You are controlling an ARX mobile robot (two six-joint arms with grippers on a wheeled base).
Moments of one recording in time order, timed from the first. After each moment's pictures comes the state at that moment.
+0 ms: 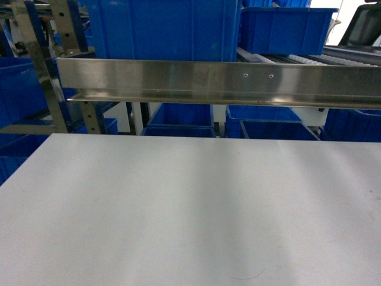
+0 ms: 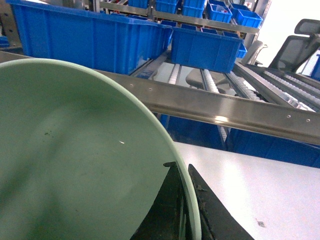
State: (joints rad) left arm 0.00 0.01 0.01 0.00 0.00 0.00; right arm -0.04 0.29 0.42 -0.21 -0.12 -0.12
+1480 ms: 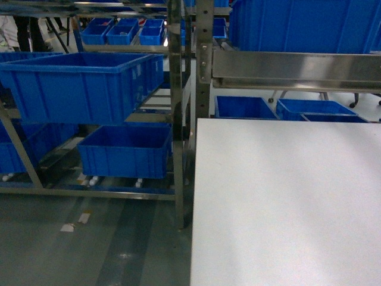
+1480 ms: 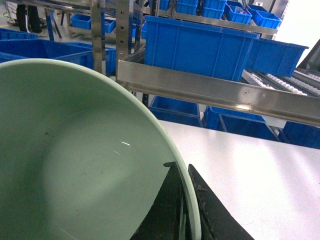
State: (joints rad) left arm 0.00 0.01 0.01 -0.01 0.00 0.00; right arm -0.04 0.29 0.42 -0.20 -0.12 -0.12
